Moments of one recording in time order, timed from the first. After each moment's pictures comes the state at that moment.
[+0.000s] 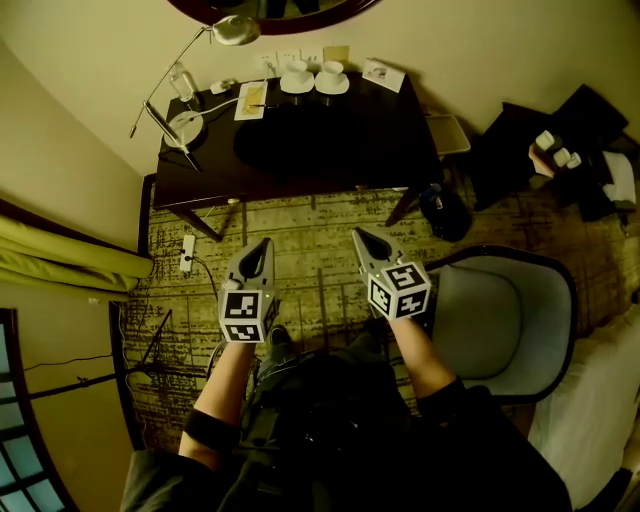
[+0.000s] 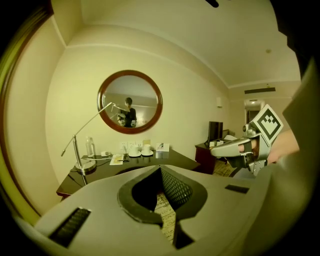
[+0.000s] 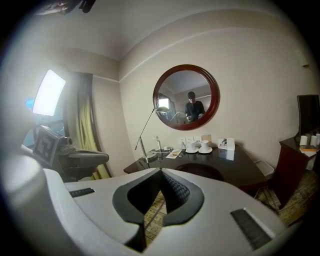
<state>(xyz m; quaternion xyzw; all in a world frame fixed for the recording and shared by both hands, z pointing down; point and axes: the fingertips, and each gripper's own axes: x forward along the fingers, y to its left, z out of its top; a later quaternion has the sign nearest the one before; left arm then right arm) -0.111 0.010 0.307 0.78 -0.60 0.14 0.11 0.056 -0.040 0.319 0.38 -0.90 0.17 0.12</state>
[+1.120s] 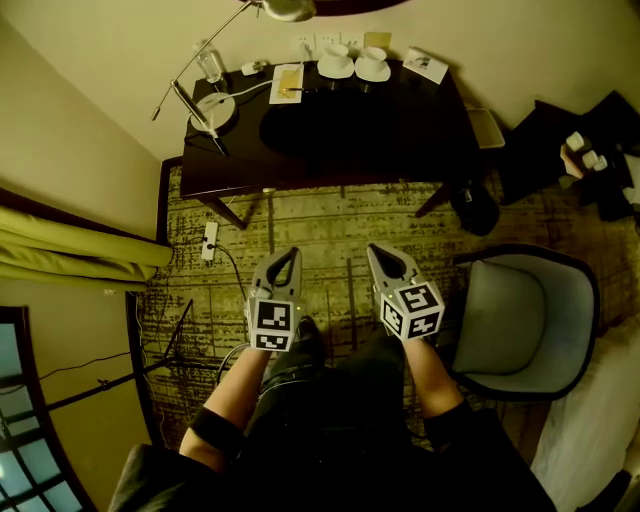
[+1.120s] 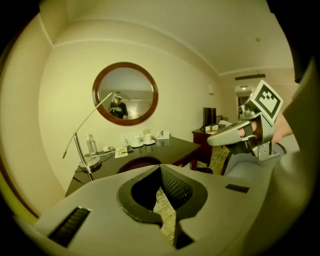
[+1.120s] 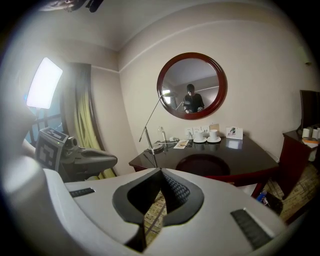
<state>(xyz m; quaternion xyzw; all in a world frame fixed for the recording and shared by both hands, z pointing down) -0.180 0.025 0.357 0.80 -0.56 0.20 0.08 -0.043 -0.007 0.358 0.38 -0.89 0.20 0.15</state>
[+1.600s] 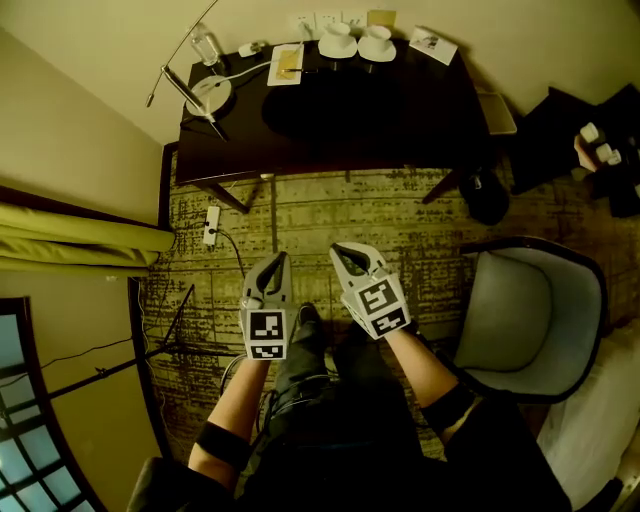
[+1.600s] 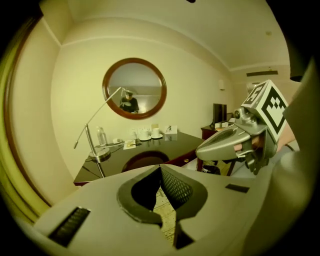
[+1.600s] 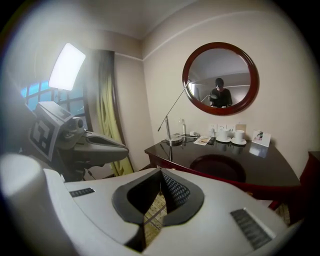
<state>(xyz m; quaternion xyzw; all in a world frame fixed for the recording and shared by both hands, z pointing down) -0.182 0.045 0.383 0.75 -0.61 0.22 0.10 -0.102 0.012 0.398 0.26 -0.93 0.13 0.21</state>
